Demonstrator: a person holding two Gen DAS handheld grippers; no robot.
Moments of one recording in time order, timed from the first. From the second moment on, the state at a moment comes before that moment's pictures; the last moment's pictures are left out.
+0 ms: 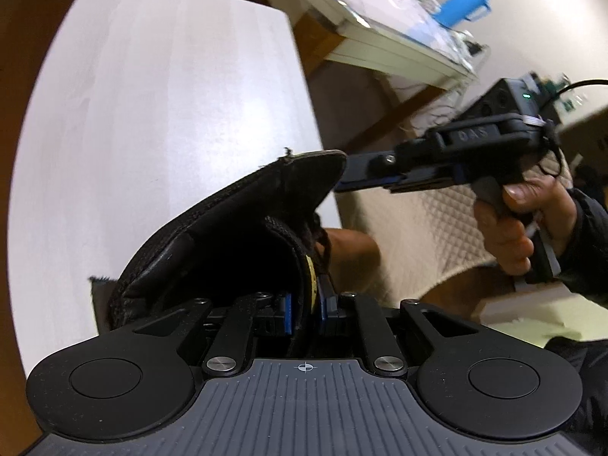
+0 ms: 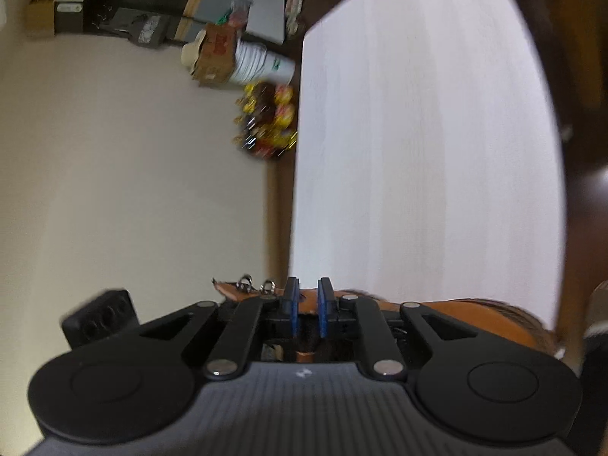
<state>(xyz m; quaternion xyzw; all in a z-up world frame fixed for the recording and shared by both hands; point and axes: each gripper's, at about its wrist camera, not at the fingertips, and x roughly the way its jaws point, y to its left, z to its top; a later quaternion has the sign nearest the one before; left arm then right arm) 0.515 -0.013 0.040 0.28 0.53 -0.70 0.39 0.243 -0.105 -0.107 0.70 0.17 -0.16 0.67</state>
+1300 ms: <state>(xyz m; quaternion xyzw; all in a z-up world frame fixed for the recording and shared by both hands) 0.436 0.137 0.042 0.19 0.52 -0.56 0.62 0.260 -0.212 -0.081 0.36 0.33 -0.24 0.84</state>
